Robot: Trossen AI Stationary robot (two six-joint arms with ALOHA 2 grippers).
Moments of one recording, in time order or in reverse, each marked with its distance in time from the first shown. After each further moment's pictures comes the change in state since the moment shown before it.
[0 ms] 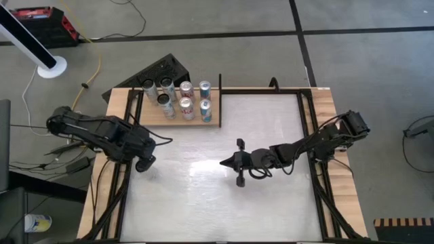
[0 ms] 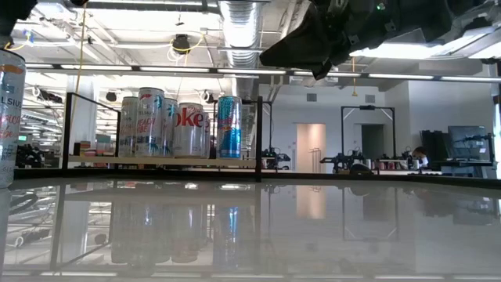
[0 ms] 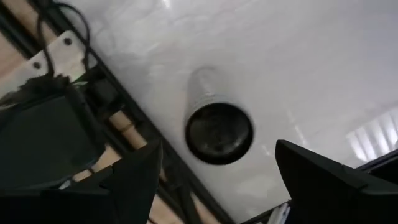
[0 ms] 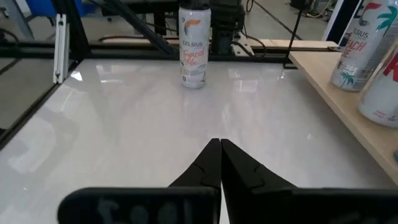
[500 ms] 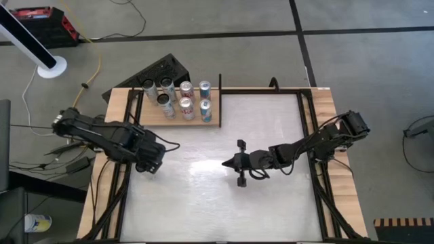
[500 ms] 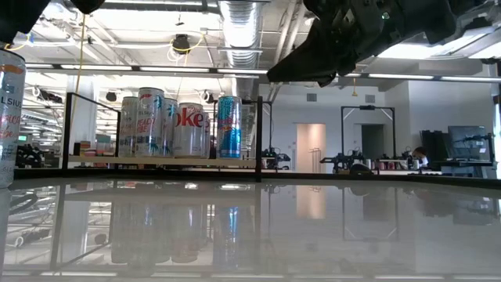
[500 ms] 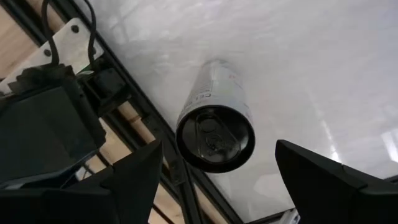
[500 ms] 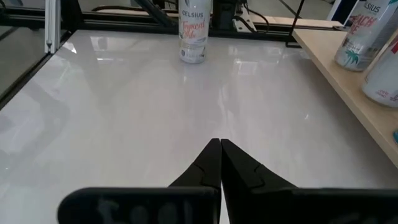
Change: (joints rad) left arm -0.005 0.124 -0.001 -0.003 0.023 -0.028; right arm 0.000 0.000 0.000 -0.088 0.000 -0.002
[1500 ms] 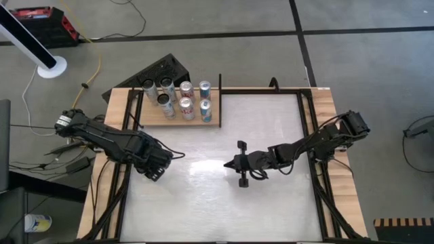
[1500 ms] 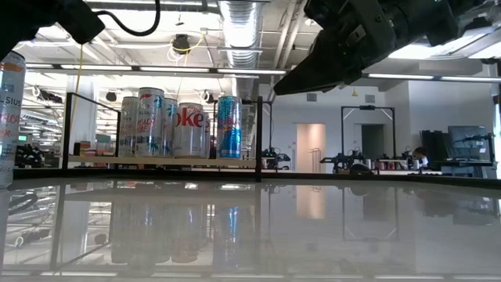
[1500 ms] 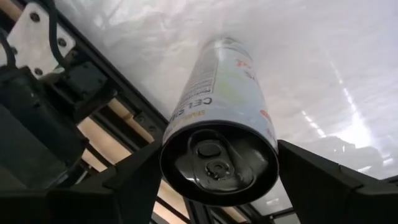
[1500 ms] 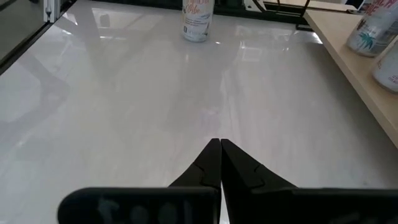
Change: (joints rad) left arm -0.001 0.041 -0.165 0.134 0.103 0.099; right arm -0.009 0.000 0.000 -0.072 -0.027 -0.025
